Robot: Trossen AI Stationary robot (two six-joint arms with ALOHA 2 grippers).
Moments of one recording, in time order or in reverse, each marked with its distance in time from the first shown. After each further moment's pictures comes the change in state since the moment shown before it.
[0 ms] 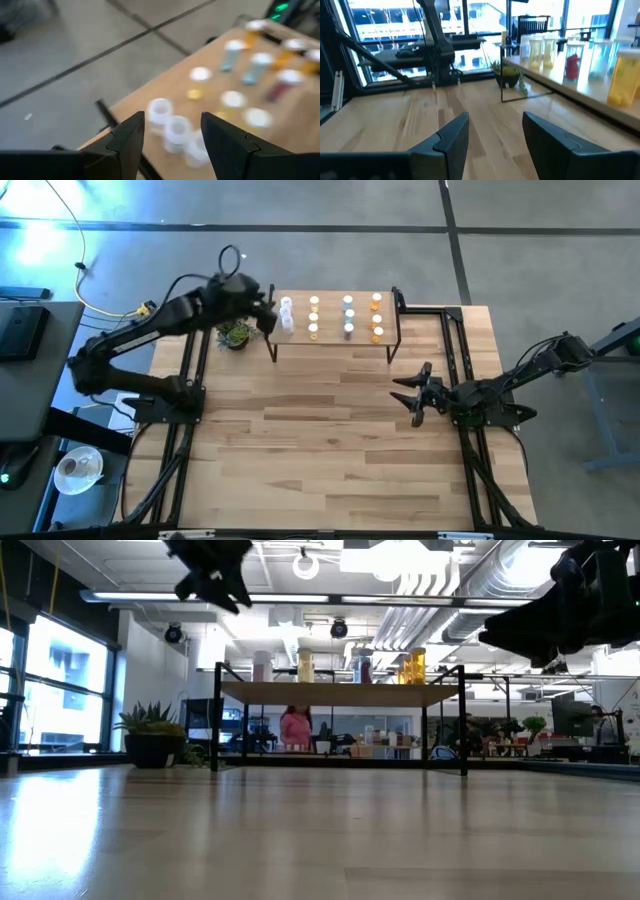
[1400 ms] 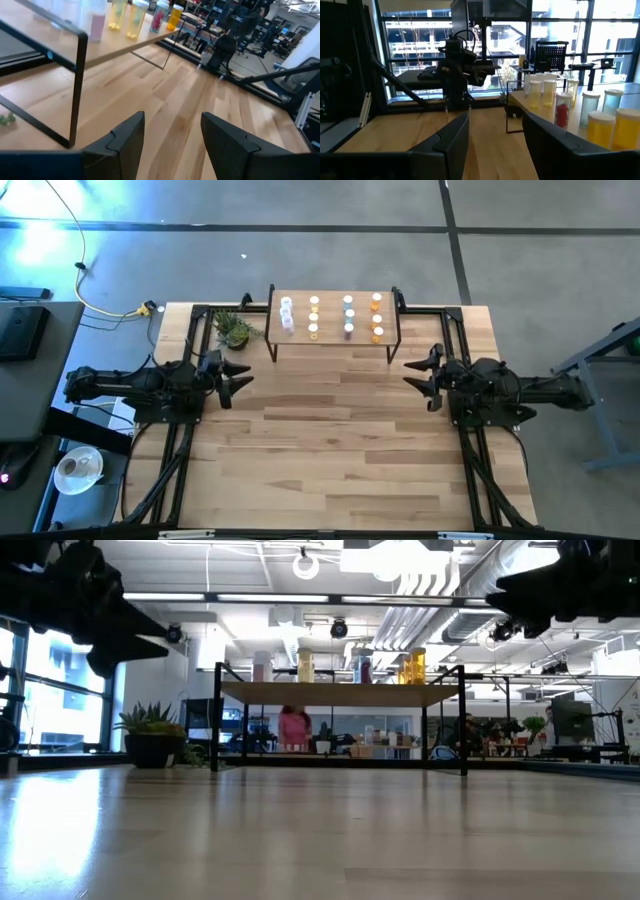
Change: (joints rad) left arm -0.554 -1.007 -1.028 0.384 -0.042 -0.247; right arm -0.404 -0.490 0.123 -0.496 -0.527 -0.065
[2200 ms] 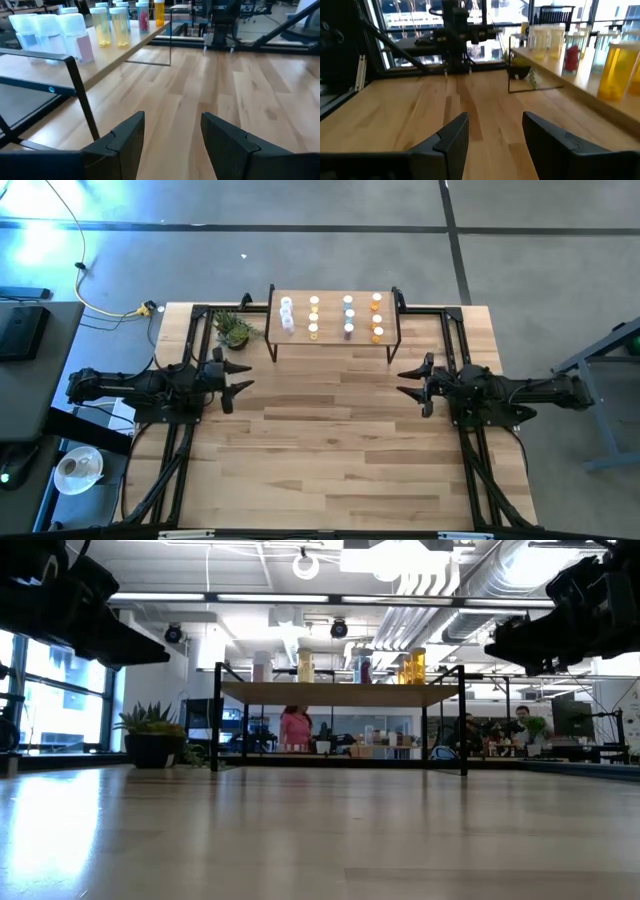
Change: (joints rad) left arm -0.003 -0.051 -0.081 0.045 0.003 0.399; right arm 0.000 0.003 -0.121 -0.033 0.002 0.032
